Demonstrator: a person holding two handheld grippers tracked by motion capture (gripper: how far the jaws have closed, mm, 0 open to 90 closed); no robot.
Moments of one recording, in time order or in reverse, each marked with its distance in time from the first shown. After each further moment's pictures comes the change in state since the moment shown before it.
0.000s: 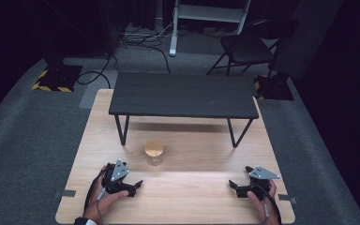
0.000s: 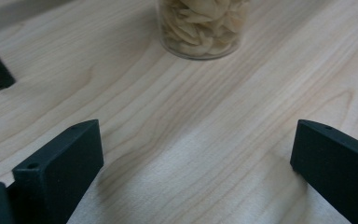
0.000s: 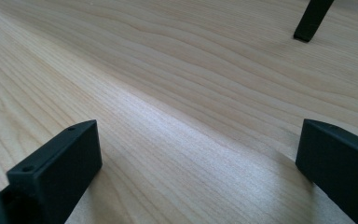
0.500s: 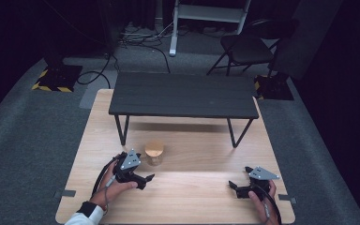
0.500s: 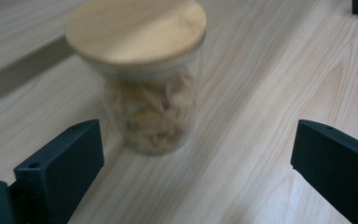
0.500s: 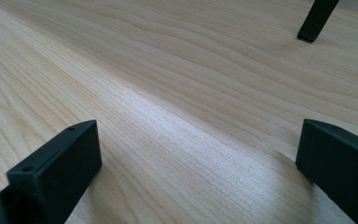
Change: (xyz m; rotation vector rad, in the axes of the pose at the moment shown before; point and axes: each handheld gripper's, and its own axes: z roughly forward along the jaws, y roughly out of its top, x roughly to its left) left arm 0.015 0.053 0.015 -0.060 -0.131 0.076; right arm 0.000 0.000 0.000 -0.001 0.004 -0.003
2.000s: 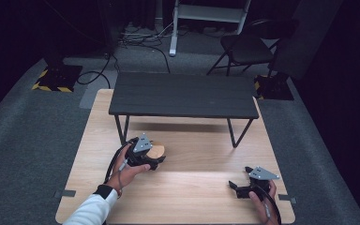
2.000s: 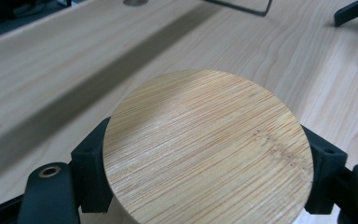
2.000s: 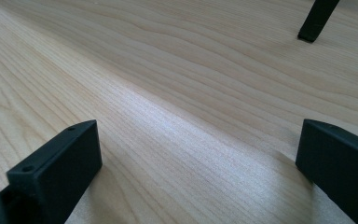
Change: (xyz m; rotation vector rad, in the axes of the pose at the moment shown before) left arm 0.009 0.047 0.017 -0.047 0.007 -0.013; right arm 0.000 0.000 0.000 0.000 0.001 -0.001
